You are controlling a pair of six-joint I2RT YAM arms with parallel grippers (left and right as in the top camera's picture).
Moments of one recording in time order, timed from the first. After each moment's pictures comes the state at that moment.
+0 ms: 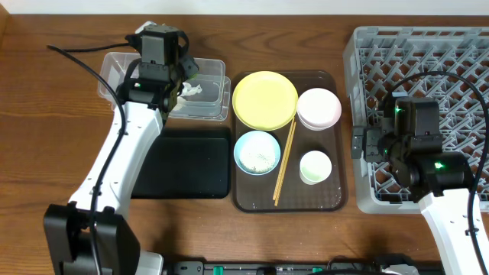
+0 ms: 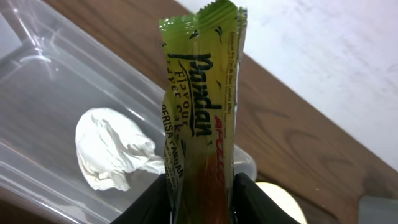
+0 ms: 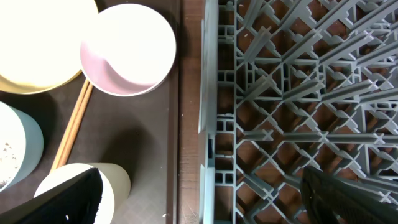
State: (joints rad) left arm -0.16 1.63 1.34 -0.45 -0.14 -0.75; right arm 0.10 1.13 1.00 -0.83 0.05 0.07
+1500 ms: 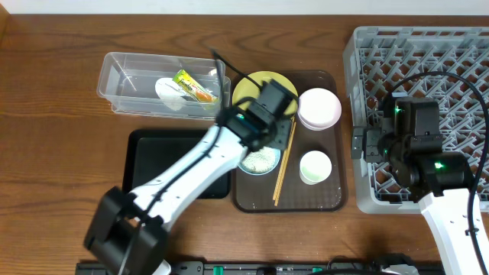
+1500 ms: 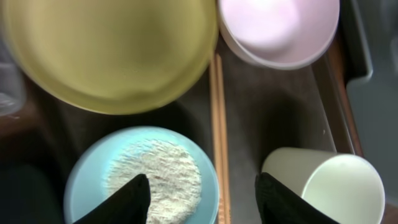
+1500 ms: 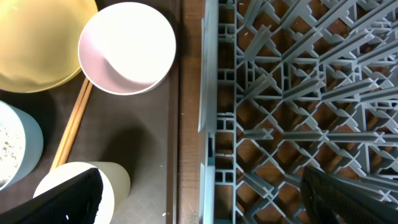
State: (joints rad) left arm -0.73 1.73 1.34 -0.71 0.00 -0.44; right arm 0.10 1.13 1.00 -0.84 0.05 0.07
